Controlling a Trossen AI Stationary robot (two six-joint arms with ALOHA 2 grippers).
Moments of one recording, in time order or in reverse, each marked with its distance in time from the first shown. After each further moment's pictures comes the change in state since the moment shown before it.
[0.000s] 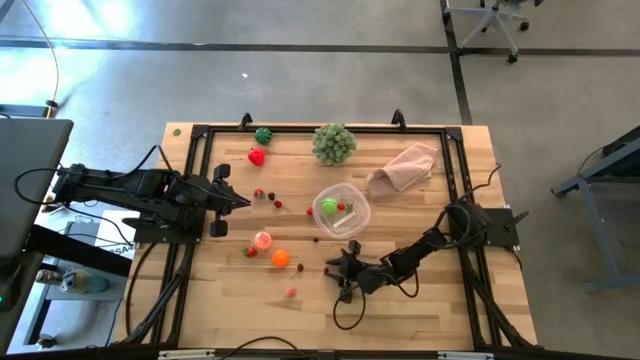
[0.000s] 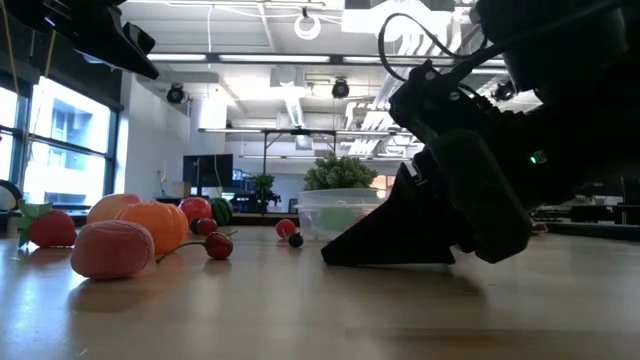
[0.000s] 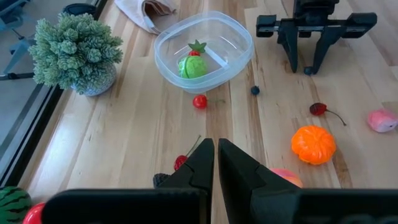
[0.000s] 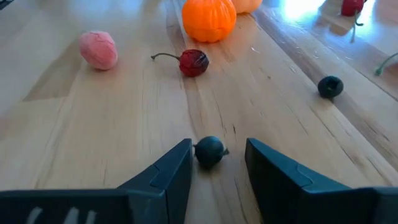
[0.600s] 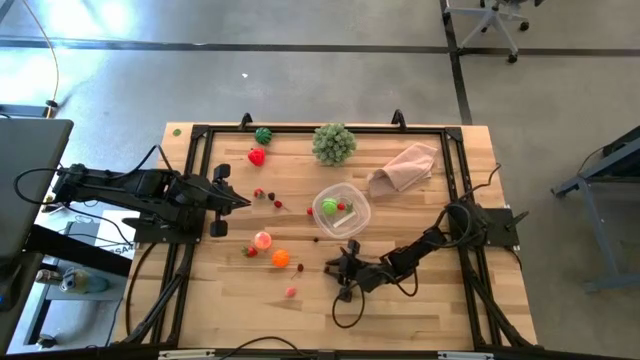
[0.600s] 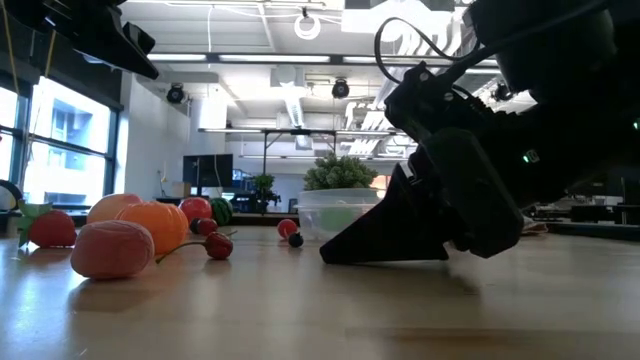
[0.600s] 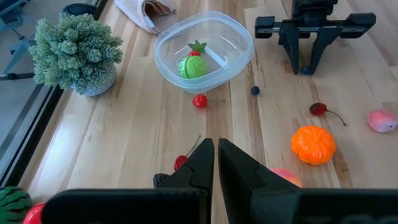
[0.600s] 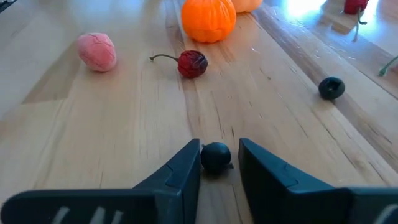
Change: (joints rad) left arm 0.000 0.000 0.000 0.000 0.000 0.000; right arm 0.000 -0.002 0.000 -0.012 -0.030 0.014
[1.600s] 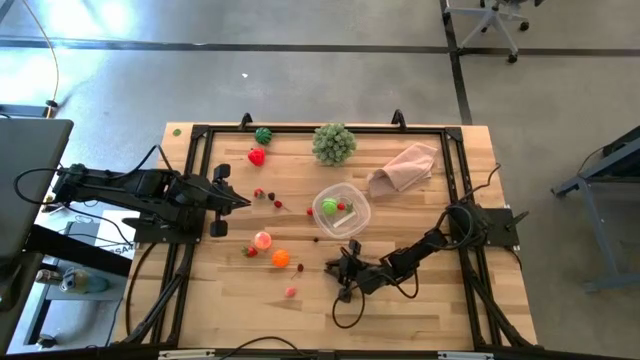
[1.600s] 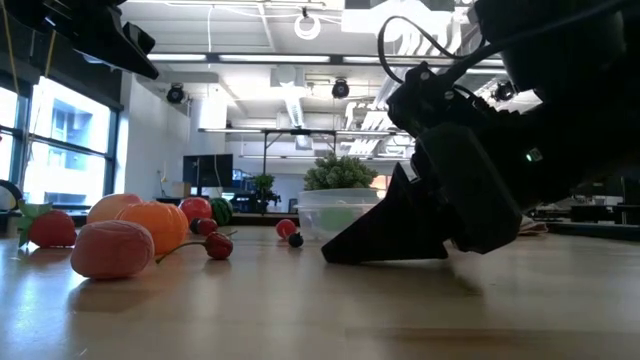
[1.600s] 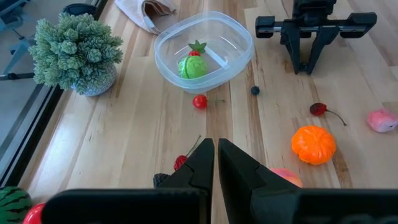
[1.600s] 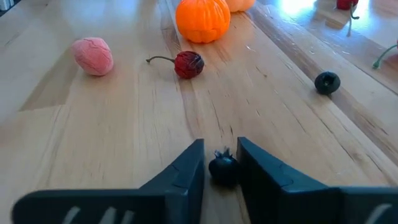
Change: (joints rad) left arm 0.000 0.000 0.000 0.000 0.000 0.000; right arm 0.026 0.002 0.002 -0.035 0.025 0.058
